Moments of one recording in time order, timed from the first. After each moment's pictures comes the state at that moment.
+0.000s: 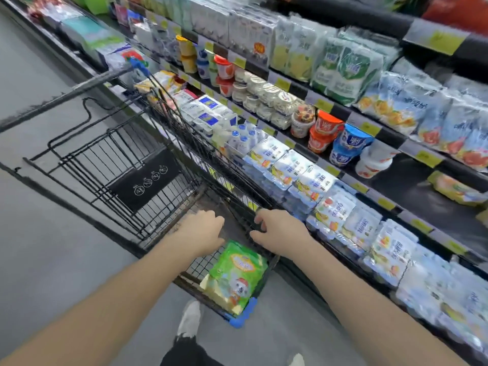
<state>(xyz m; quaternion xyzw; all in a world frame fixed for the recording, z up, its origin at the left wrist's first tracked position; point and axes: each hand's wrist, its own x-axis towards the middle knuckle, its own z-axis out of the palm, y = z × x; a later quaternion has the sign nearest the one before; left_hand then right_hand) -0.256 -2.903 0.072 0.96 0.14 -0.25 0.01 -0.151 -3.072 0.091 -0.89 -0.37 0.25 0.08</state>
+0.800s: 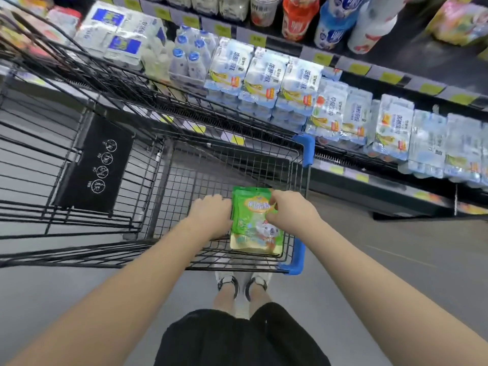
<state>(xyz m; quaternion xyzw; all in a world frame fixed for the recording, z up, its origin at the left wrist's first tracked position) -0.240 -2.831 -0.048 0.92 -0.06 -0.38 0.01 -0.209 -3.022 -0.042 -0.92 -0.07 0.37 0.11</state>
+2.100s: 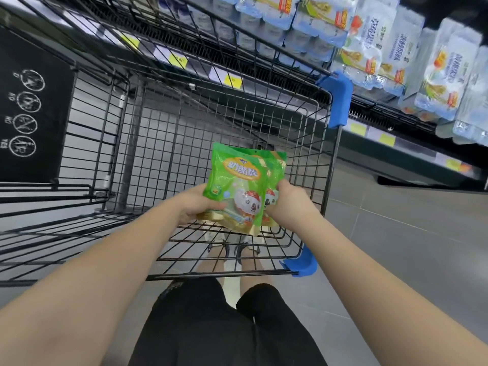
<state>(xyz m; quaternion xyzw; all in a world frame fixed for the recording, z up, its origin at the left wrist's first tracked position) -0.251 -2.800 -0.226 0.56 0.33 -0.52 0.55 -0.221 -3.023 -0.165 -0.87 0.08 0.46 0.13</state>
